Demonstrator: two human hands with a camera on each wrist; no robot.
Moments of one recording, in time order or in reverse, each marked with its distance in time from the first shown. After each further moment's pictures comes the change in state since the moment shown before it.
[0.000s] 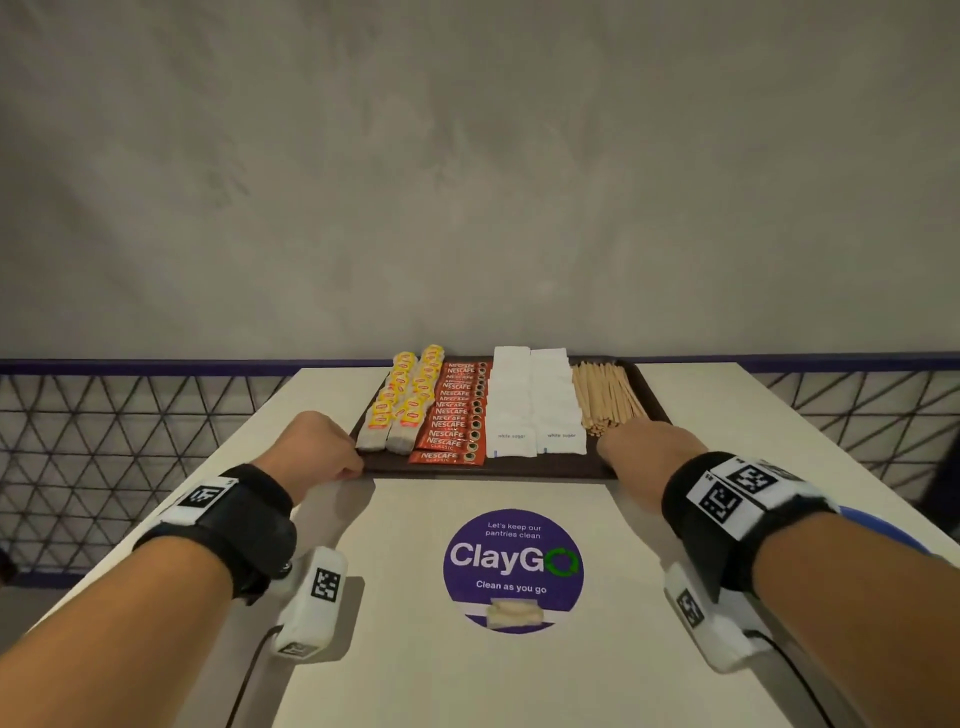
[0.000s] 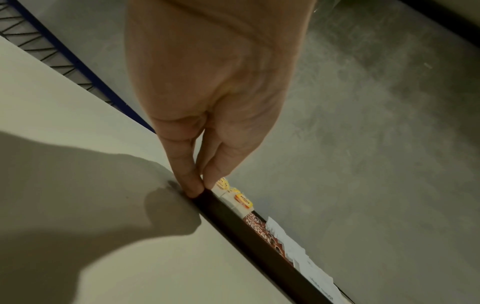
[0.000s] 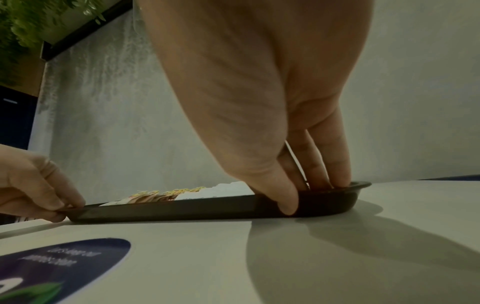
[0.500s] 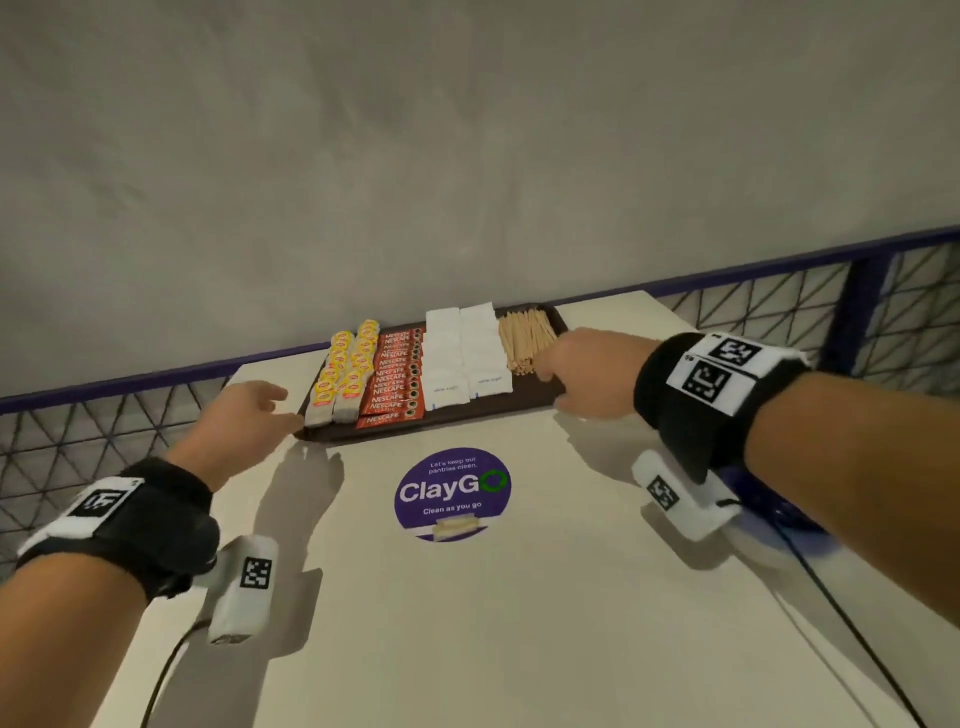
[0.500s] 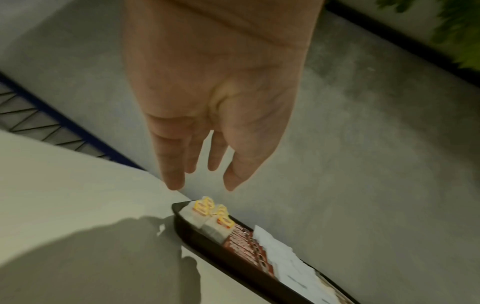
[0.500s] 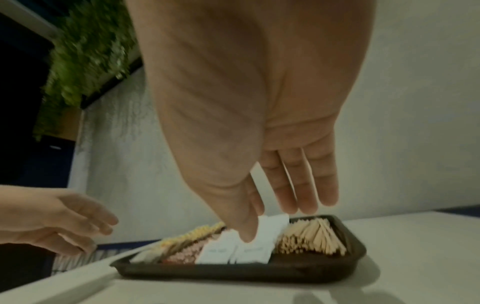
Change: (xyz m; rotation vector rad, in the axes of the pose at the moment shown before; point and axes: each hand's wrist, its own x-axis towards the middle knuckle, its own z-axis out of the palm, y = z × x) left_hand -0.053 0.022 -0.030 0.166 0.036 0.144; right_hand -0.066 0.031 -0.035 0.155 0.078 -0.128
